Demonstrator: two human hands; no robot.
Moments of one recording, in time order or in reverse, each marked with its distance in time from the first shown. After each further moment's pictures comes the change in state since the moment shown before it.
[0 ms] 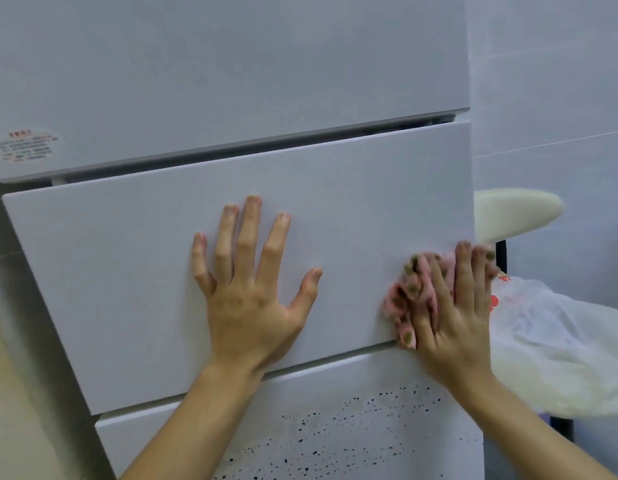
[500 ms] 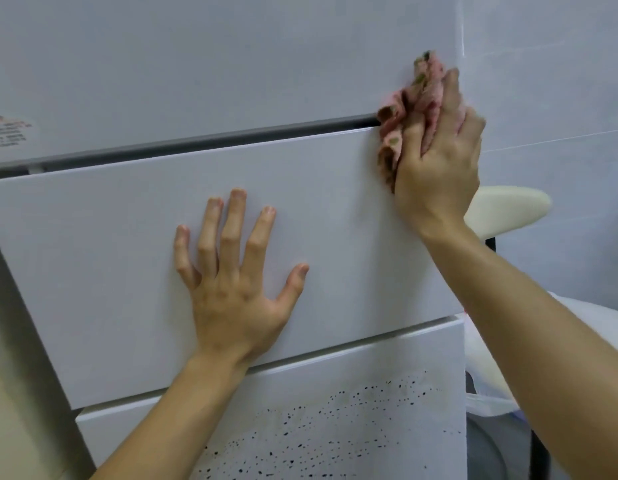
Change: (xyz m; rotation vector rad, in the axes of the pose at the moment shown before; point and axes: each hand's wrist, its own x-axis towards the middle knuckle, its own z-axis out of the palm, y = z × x) left_hand -0.001 0.000 0.004 0.004 0.022 0.001; right_hand 0.190 -0.044 -0.006 0.141 0.132 0.388
